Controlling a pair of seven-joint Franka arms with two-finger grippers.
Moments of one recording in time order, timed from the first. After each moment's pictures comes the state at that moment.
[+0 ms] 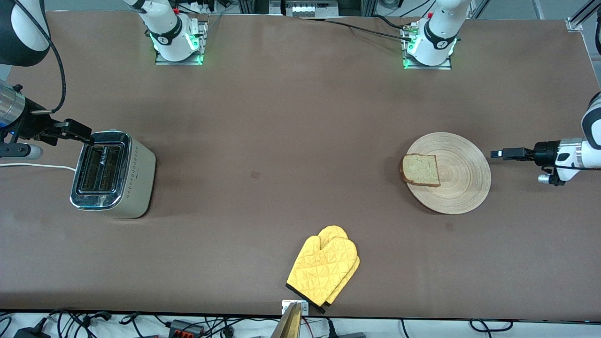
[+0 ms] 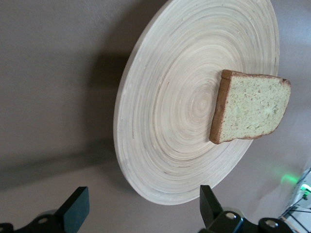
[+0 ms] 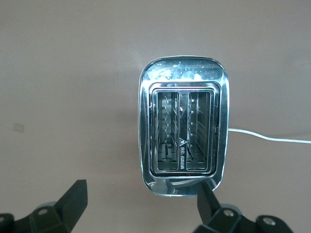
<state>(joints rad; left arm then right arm) 0.74 0.55 -0.28 -1.85 -0.33 1.83 0.56 -0.02 0.09 -0.02 -1.69 0.01 1.76 -0.04</state>
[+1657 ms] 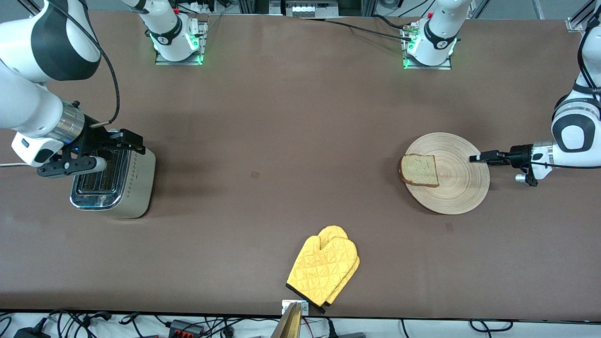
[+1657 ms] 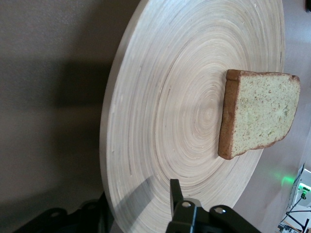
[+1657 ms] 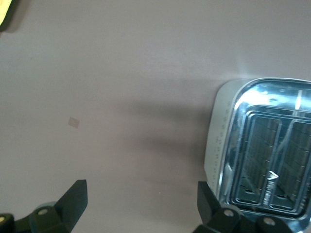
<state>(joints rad) 0.76 0.63 -0.33 -1.93 -0.41 1.98 0.72 0.14 0.20 -0.02 -1.63 0.13 1.79 -0.04</state>
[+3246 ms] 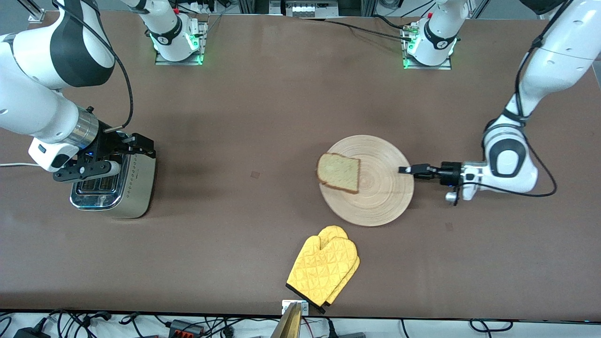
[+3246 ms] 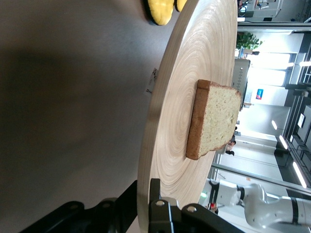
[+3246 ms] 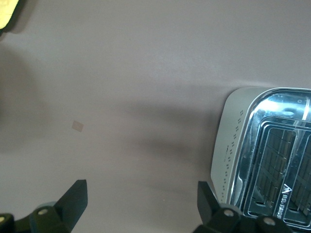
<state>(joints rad) 0.37 0.71 -0.39 -1.85 -0.98 1.94 0.71 0.17 0.21 -0.03 -1.63 0.13 1.82 -0.04</state>
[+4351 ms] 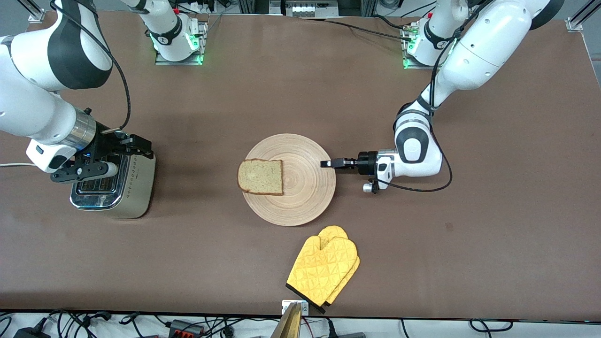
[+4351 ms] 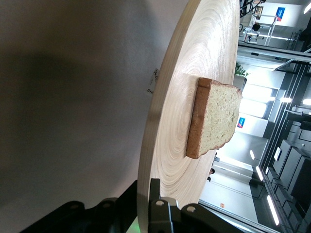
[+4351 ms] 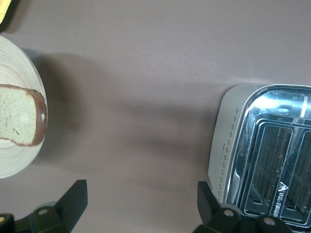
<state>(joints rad) -0.05 0.73 -0.39 -1.86 -1.46 2.21 0.68 0.17 0.21 -0.04 -1.64 0.13 1.82 -0.04</state>
